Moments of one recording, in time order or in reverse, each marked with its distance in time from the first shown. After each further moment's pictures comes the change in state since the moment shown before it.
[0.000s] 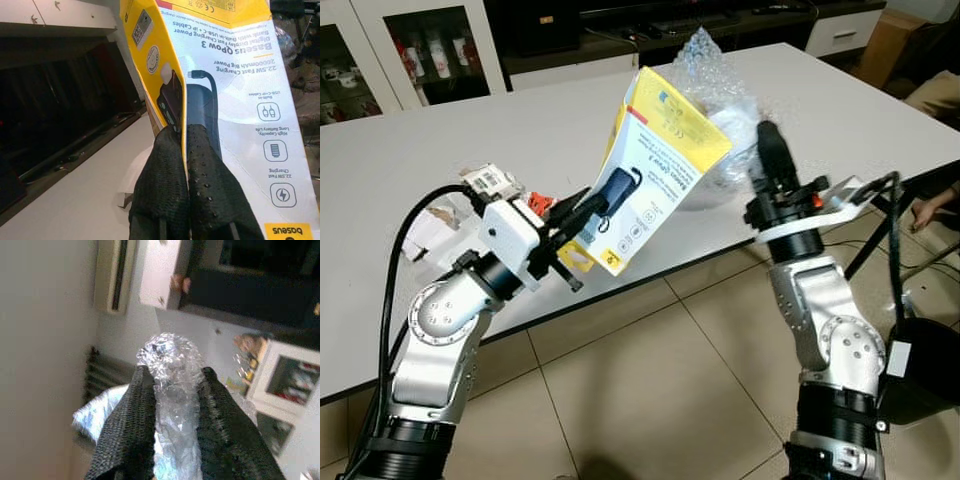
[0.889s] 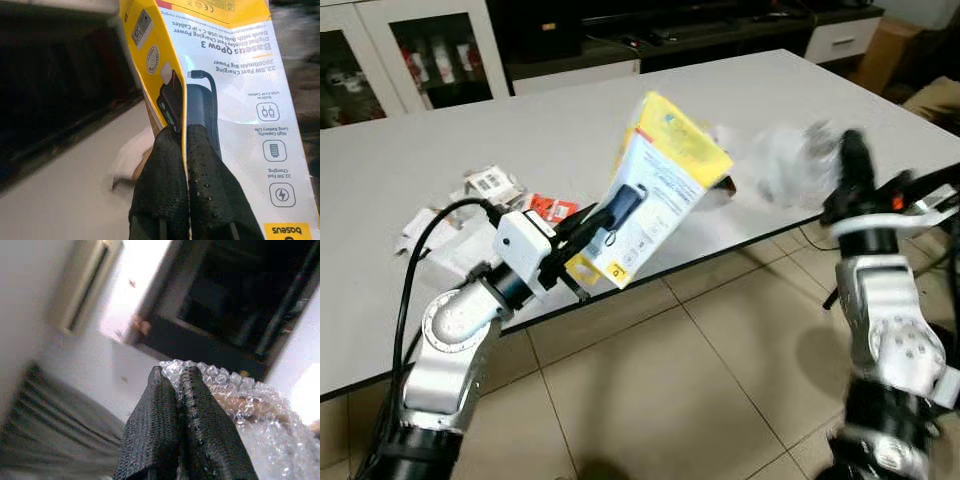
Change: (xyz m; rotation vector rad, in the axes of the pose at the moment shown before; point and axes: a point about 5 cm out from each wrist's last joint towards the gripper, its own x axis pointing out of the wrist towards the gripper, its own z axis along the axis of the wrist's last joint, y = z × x) left arm -0.006 -0.012 -0.020 -0.112 0.091 0.057; right arm -0.021 0.000 0.059 -0.344 -0.118 -0.162
